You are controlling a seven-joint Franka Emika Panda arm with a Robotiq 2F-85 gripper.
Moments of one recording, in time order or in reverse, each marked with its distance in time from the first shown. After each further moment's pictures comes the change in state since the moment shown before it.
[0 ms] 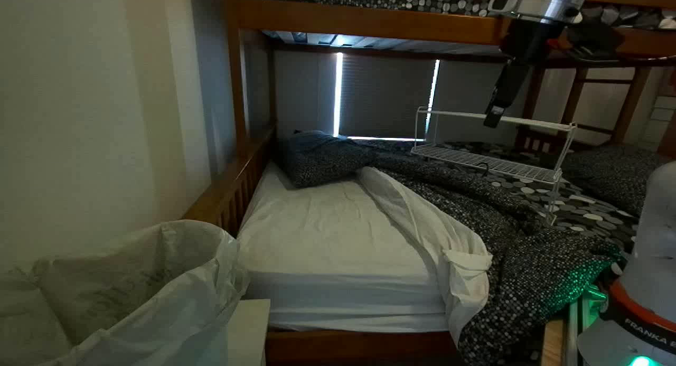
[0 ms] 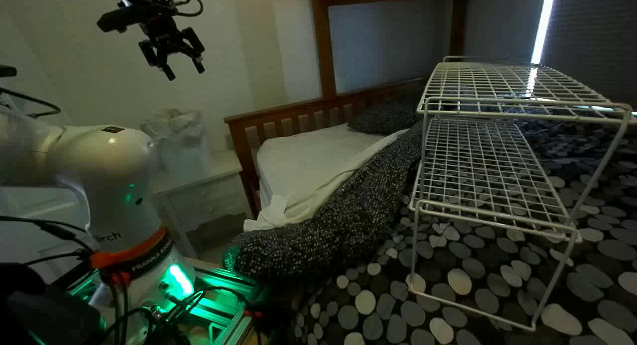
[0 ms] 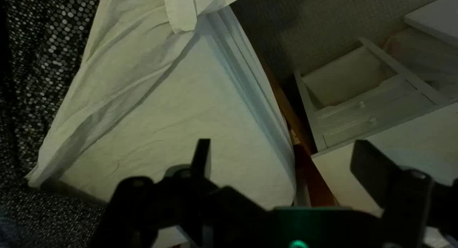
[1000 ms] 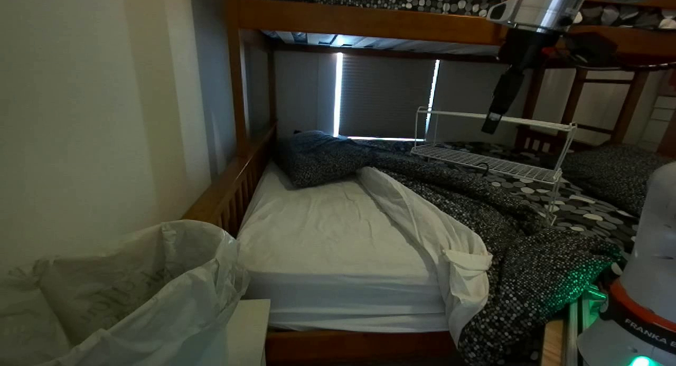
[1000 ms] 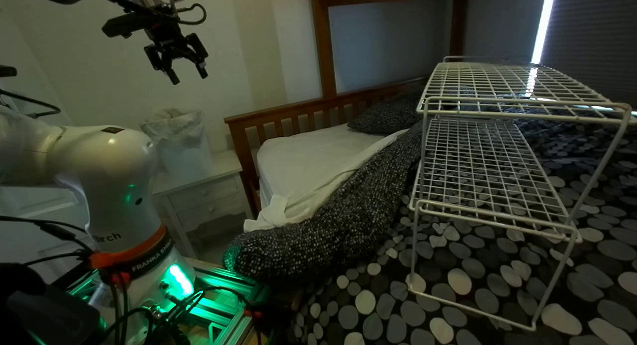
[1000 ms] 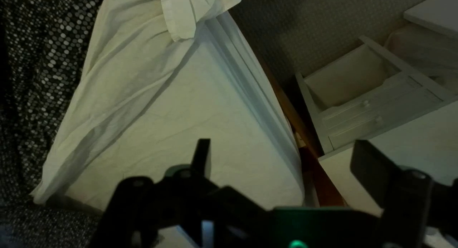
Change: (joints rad) arm -0.011 0.002 -0.013 -0.028 0.000 0.013 0.033
